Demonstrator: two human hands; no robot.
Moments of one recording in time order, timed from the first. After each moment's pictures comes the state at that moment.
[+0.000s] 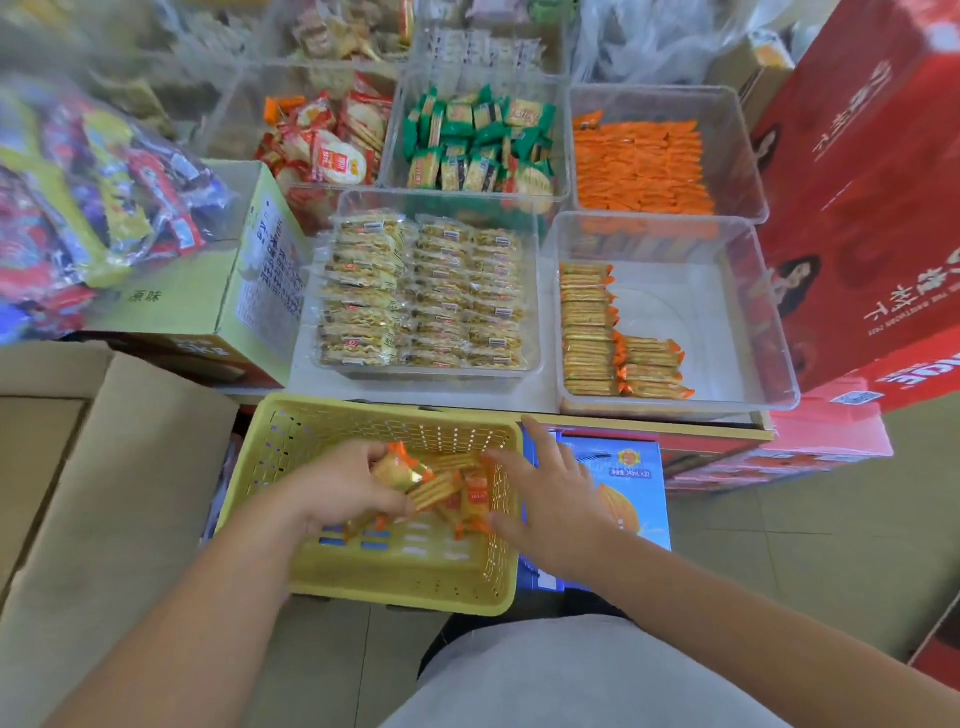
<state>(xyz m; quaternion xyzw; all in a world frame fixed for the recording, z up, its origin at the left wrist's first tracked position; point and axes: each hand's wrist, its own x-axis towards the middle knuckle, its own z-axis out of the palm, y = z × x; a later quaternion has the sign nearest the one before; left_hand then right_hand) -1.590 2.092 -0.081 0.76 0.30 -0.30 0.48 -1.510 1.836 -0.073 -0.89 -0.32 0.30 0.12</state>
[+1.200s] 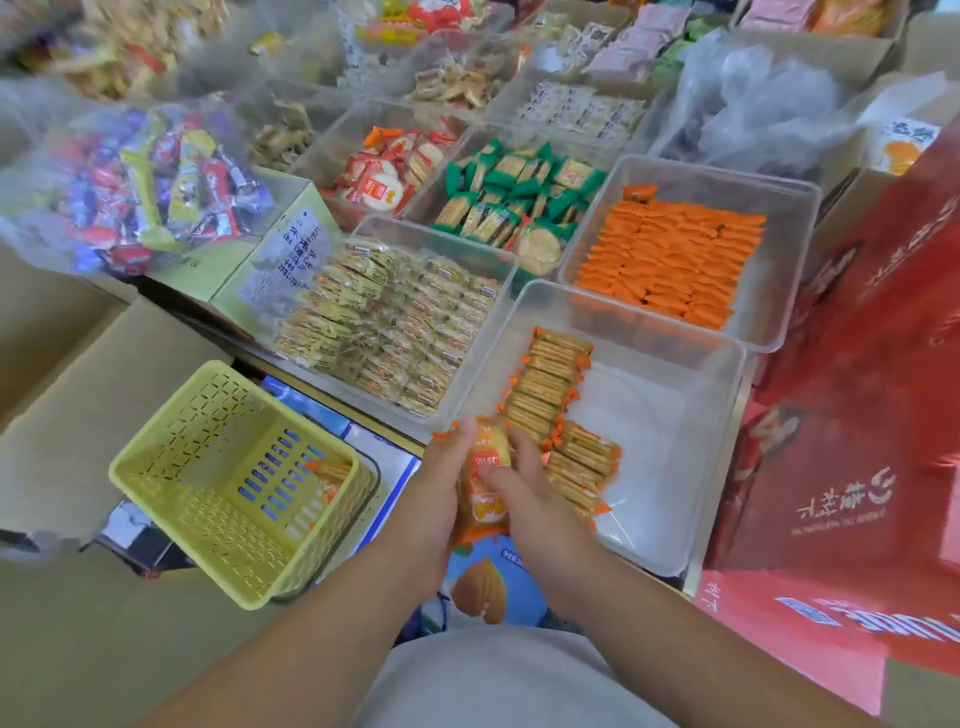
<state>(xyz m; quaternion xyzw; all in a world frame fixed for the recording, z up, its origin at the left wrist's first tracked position) -1.410 1.793 -0.008 0.39 0.49 0.10 0.77 -1.325 1.710 -0.036 -0.59 -0.17 0.55 0.56</state>
